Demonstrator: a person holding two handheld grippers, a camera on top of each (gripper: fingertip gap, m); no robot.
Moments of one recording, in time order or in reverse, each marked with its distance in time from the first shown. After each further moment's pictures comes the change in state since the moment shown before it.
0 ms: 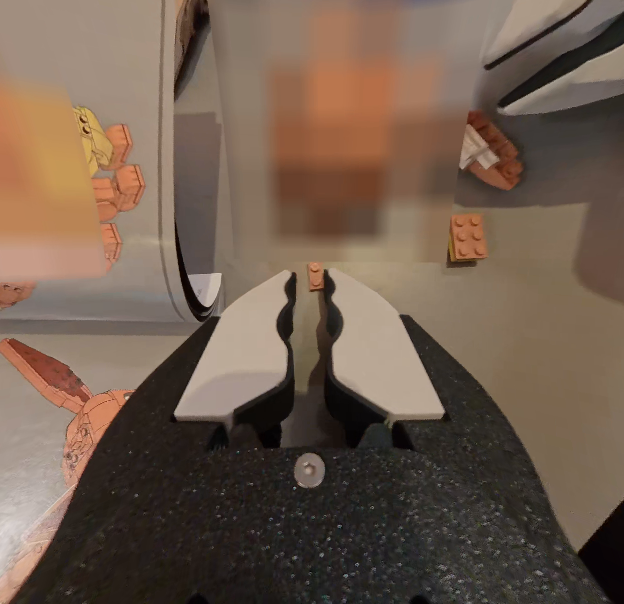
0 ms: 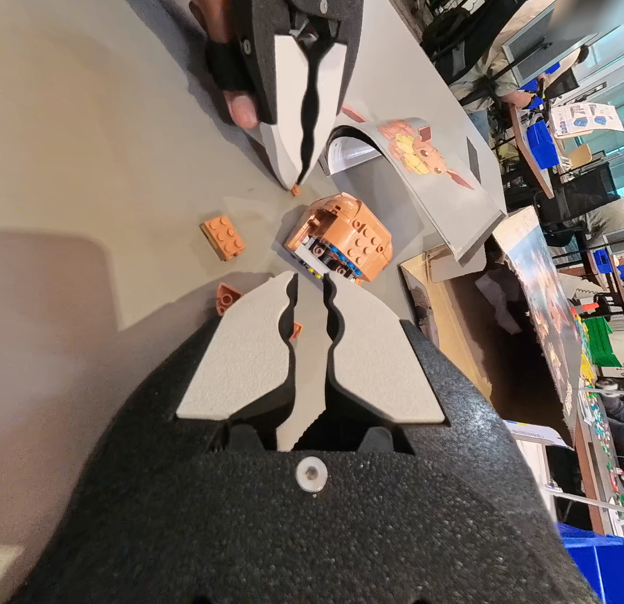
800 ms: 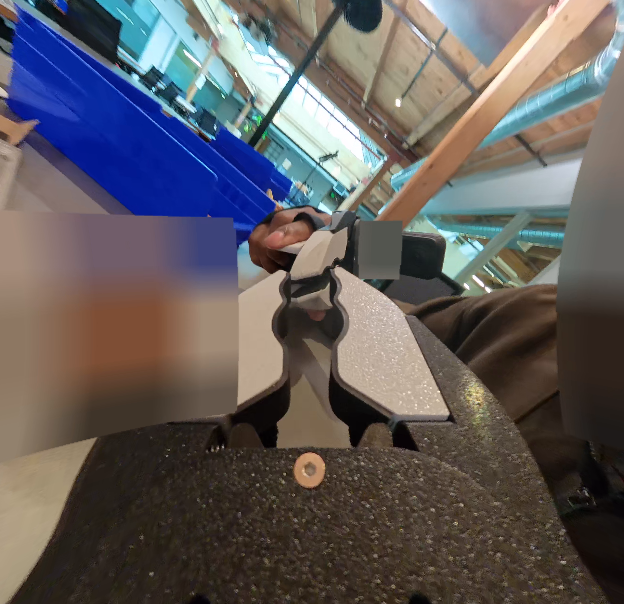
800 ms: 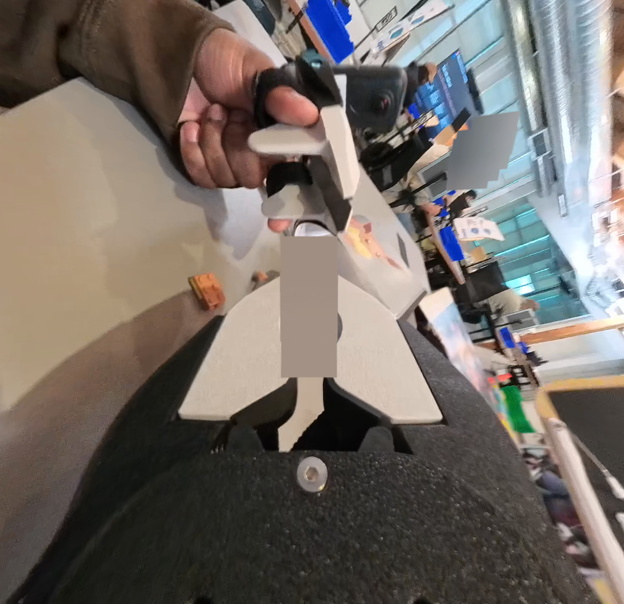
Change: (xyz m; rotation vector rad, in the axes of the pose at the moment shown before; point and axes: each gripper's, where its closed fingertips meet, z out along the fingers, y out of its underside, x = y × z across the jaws) left arm 0.061 -0.099 -0.075 0.744 0.913 -0.471; right arm 0.009 -0.044 -0.021 0.254 0.145 -0.163
